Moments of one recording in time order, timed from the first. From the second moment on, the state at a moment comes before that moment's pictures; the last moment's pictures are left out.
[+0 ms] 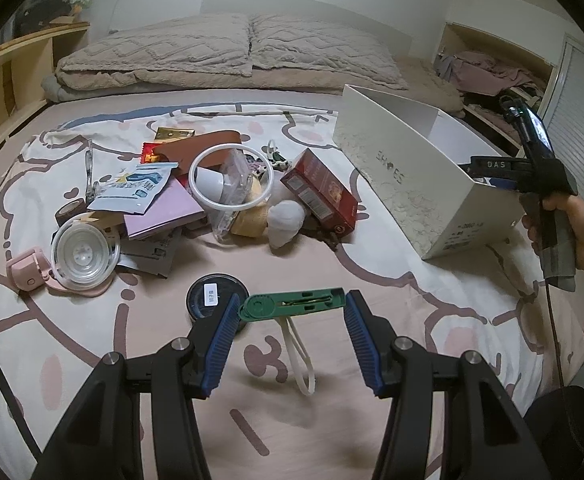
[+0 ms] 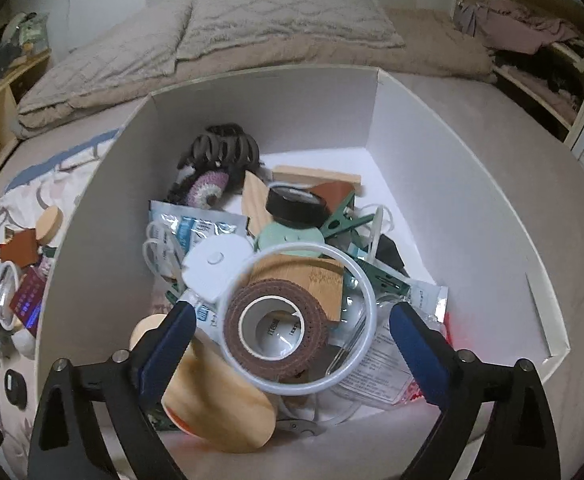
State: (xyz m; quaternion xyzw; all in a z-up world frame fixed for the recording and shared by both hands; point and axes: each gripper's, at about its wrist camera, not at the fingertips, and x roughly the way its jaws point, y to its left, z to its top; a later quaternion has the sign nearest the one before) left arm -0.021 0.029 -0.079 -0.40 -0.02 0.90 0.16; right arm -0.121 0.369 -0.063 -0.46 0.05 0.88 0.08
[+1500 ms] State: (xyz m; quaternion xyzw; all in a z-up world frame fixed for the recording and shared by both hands) left arm -0.144 0.233 -0.026 -0.37 -0.01 0.90 0.25; right arm -0.035 0.409 -0.022 -0.19 0.21 0.96 0.04
